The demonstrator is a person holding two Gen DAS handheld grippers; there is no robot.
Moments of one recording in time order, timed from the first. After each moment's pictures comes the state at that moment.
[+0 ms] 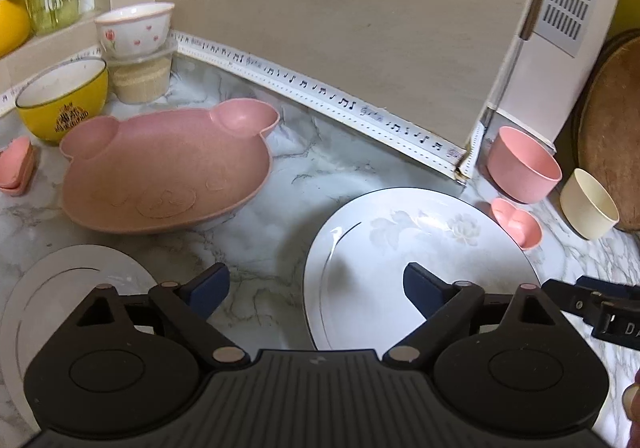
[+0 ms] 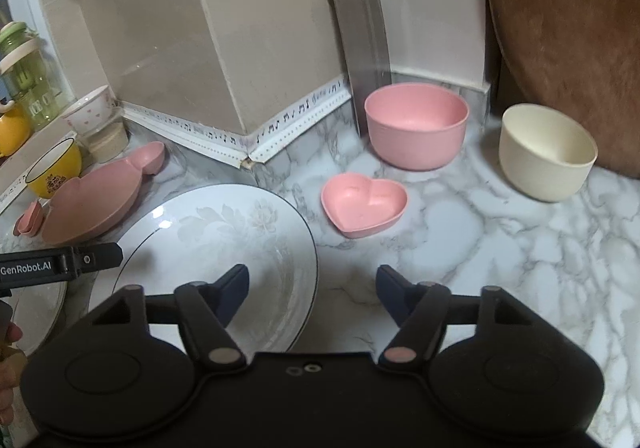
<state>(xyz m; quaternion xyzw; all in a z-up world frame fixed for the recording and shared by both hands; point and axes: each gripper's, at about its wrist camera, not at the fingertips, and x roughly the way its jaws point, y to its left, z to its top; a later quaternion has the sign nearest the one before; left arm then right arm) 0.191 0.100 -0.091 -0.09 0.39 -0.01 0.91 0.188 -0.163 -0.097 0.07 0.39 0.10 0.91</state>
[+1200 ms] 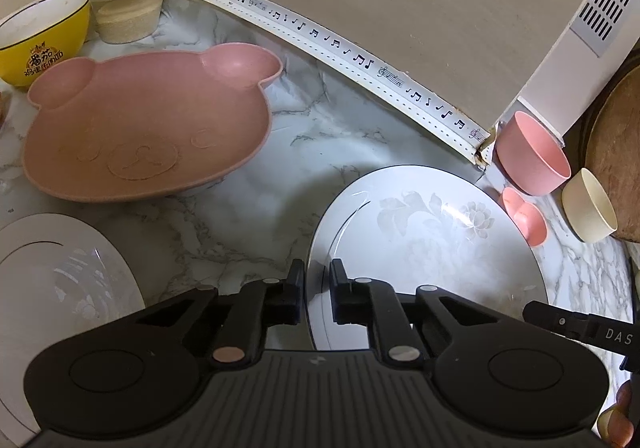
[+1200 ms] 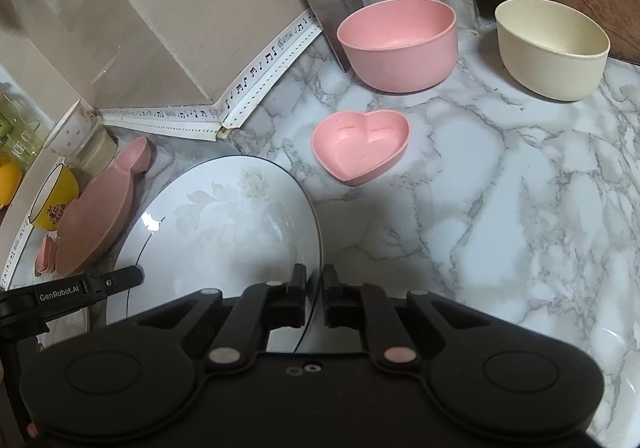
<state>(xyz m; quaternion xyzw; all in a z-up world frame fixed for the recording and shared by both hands) 0.219 0.115 -0.115 -0.14 0.46 -0.02 0.88 0.203 -0.174 -0.118 0.17 0.47 0.10 0.86</state>
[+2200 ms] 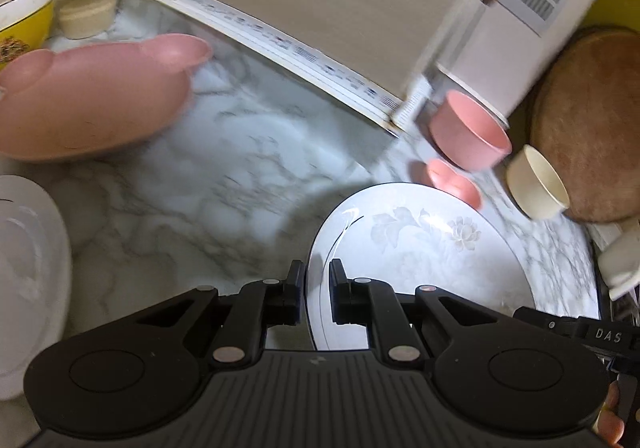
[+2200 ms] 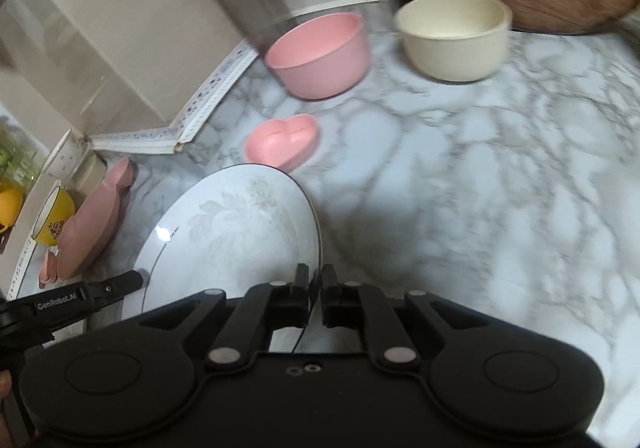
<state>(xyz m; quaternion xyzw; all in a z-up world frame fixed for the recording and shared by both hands) 0.185 0.064 -0.109 -0.15 0.44 -0.08 0.88 0.146 -0.250 -0.111 0.21 0.45 0.06 0.87</state>
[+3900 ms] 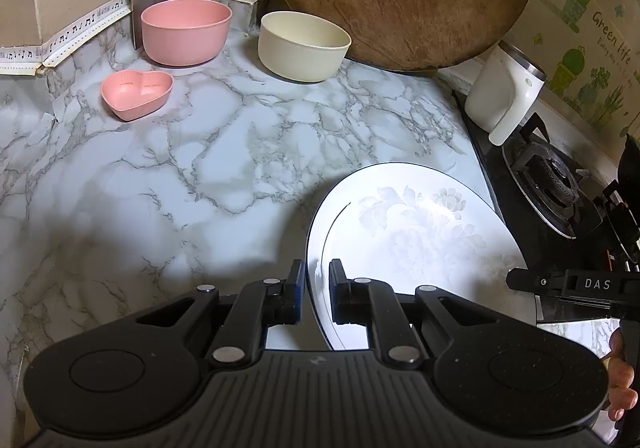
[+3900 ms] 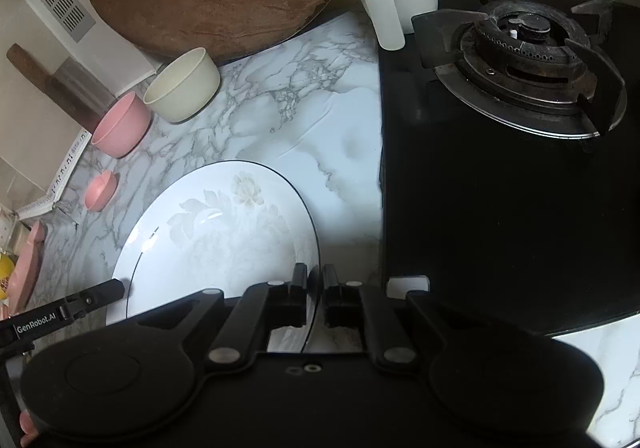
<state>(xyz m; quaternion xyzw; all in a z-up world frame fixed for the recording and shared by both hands) 0.107 -0.161 -0.106 -0.02 0.46 -0.25 0.85 0.000 -0.437 -0.124 0.26 0.43 -0.08 0.86</state>
